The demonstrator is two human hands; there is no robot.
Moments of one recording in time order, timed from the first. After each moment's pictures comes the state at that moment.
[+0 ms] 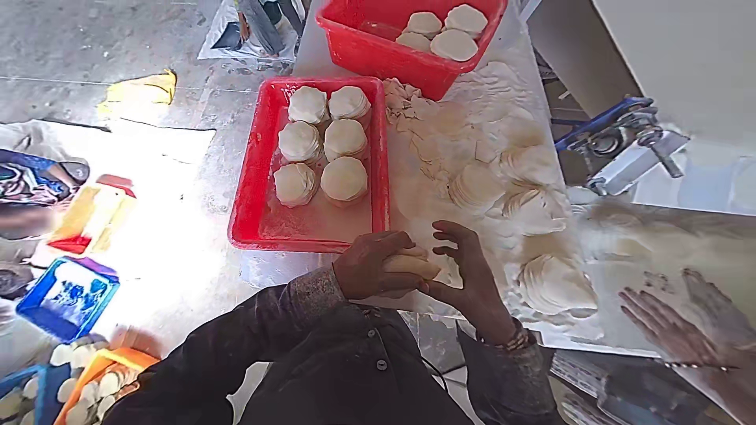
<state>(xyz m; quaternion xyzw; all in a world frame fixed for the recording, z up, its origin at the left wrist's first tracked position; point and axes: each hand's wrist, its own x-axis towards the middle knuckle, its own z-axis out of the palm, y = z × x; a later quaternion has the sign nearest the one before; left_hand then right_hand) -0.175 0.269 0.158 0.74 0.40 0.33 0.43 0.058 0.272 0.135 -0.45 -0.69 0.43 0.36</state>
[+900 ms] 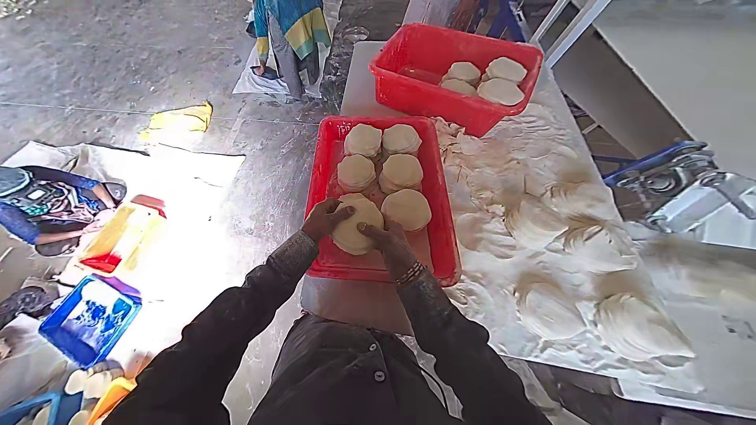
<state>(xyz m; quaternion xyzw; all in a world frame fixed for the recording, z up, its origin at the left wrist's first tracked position) -0.396 0.326 0.135 0.42 0.65 0.34 0.54 -0.212 0.328 0.122 -0.45 -0.40 0.72 0.35</state>
